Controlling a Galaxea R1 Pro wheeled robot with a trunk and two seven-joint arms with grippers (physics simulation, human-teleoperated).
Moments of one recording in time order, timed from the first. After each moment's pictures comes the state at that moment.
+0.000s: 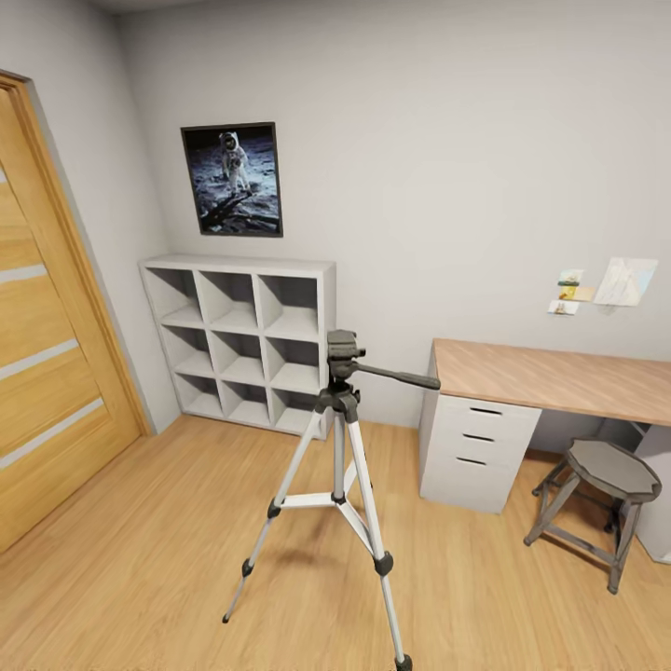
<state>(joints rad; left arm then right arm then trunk) -0.25 0.01 -0.40 -0.01 1.02 -0.04 0.13 -0.35 -0.17 -0.13 0.03 0.20 0.01 0.14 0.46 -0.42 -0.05</state>
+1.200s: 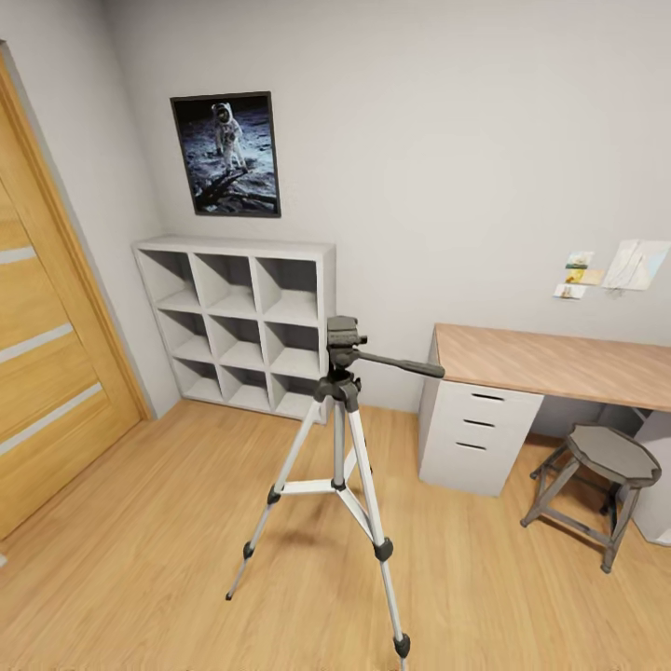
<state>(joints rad) -0.25 0.01 -0.40 -0.01 1.02 -0.04 0.13 -0.35 -0.17 -0.13 0.03 0.20 0.01 0.14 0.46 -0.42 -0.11</state>
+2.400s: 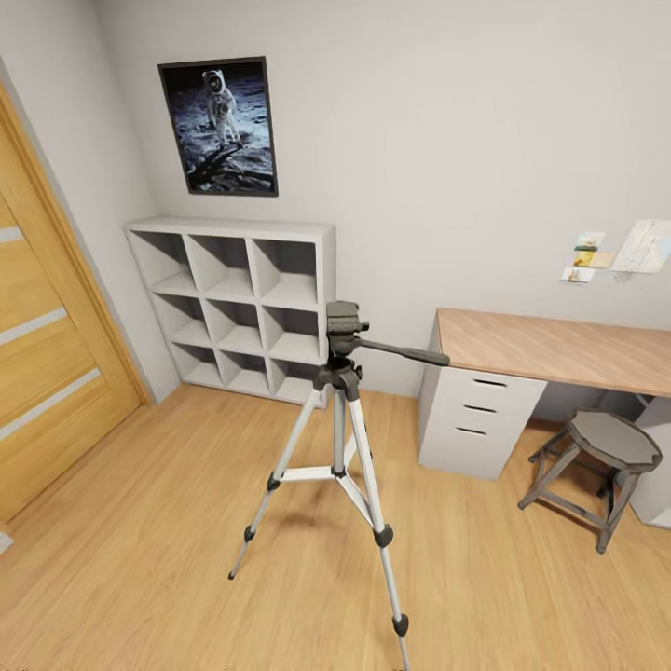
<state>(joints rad) -0.25 0.01 -0.40 -0.01 1.02 -0.04 0.13 -0.35 -0.17 -0.13 0.03 0.20 0.01 0.14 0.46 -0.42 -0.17</state>
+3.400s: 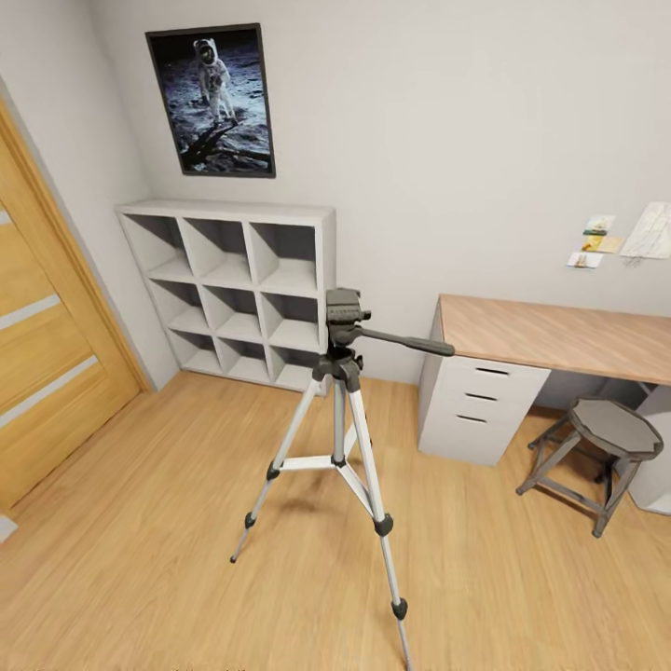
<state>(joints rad) -0.25 0.01 -0.40 -0.01 1.02 -0.04 0.13 -0.35 -0.17 -0.13 0.03 0.20 0.01 0.14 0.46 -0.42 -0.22</state>
